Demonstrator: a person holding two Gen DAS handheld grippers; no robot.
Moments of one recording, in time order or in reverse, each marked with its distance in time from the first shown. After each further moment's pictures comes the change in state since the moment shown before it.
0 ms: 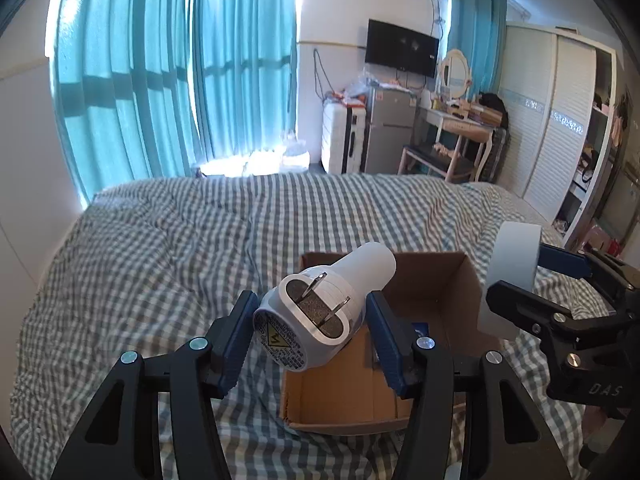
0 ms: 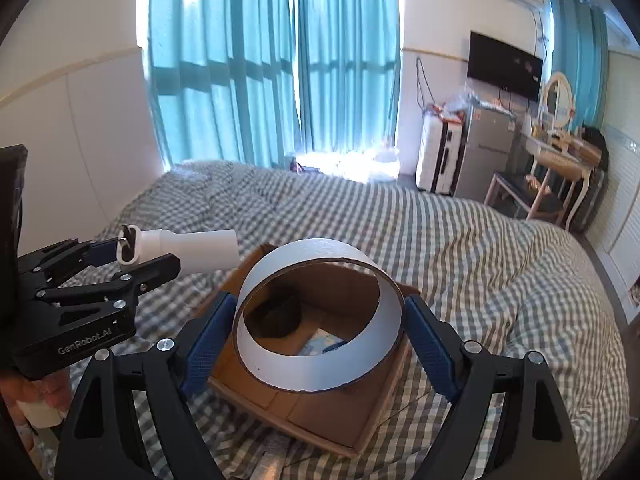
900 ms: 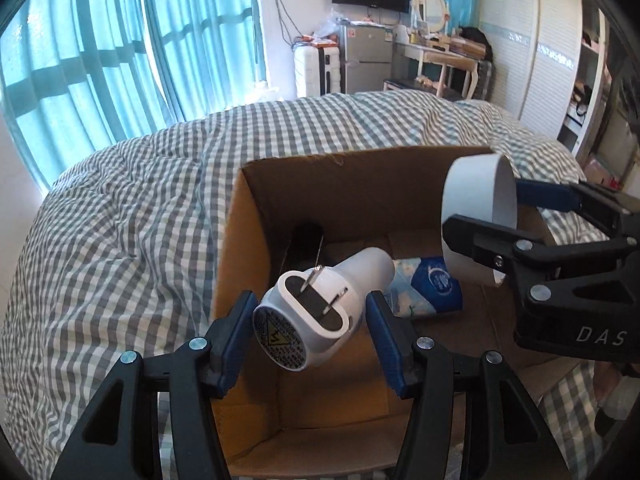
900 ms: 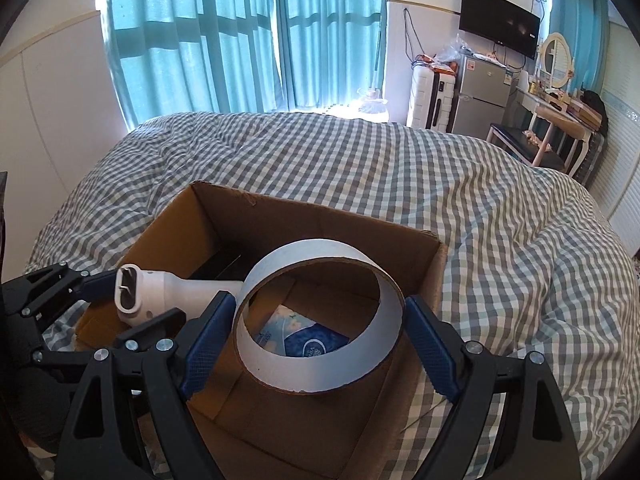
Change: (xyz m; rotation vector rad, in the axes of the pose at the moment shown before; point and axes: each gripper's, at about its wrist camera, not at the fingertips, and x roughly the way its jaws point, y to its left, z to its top) left arm 0.095 -0.035 -0.044 0.138 0.177 -0.016; right arm 0.095 -0.029 -0.041 0.039 0.119 -0.028
